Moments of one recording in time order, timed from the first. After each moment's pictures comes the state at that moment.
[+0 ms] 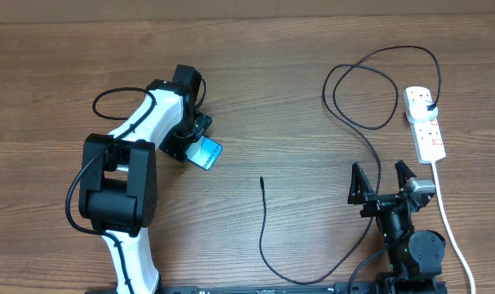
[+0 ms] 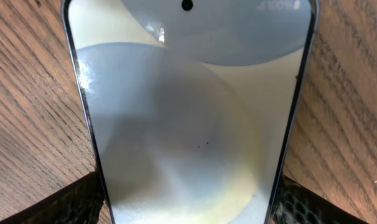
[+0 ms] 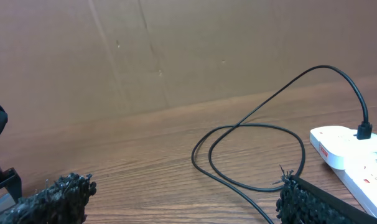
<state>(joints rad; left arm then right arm) -0.19 2.09 1.45 -0.92 -0.03 -1.23 0.05 0.01 0.02 -0.03 -0.06 0.23</state>
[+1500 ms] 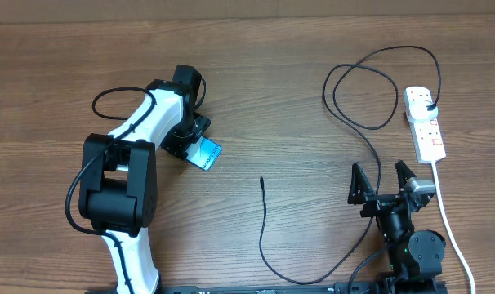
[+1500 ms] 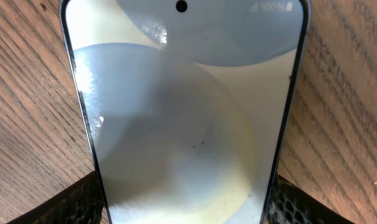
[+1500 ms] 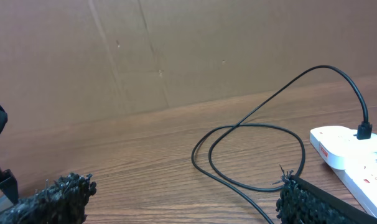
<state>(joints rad) -0.19 2.09 1.45 -0.92 -0.04 -1.23 0.05 0.01 0.02 -0.03 -0.06 0.23</state>
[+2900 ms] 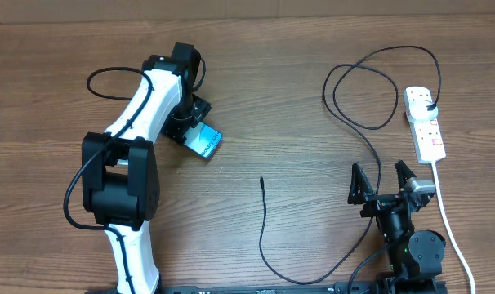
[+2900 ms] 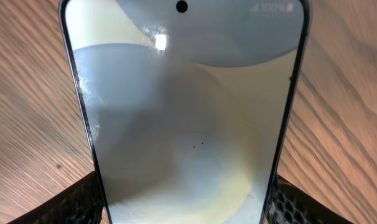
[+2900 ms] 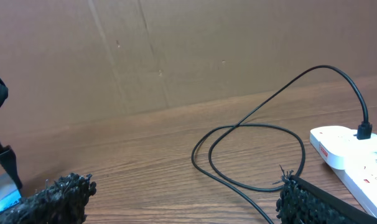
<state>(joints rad) -0.19 2.13 1.70 -1.13 -0.01 -1.19 0.05 0.01 0.02 -0.03 -0.06 0.23</state>
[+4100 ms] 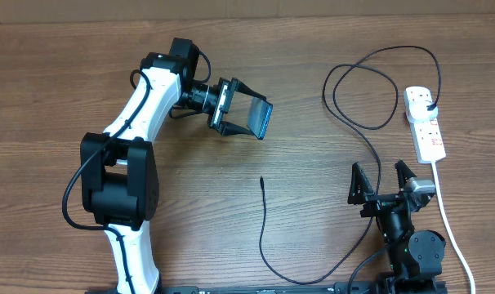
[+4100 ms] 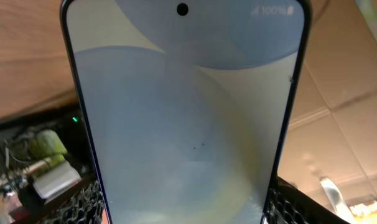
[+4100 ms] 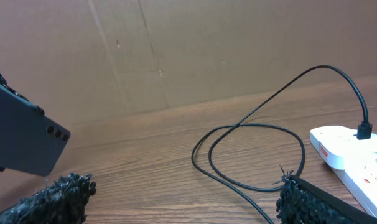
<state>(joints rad) -0.19 2.13 1.72 -1.10 1.25 -1.05 0.05 0.01 0.02 -0.03 -0.06 0.23</state>
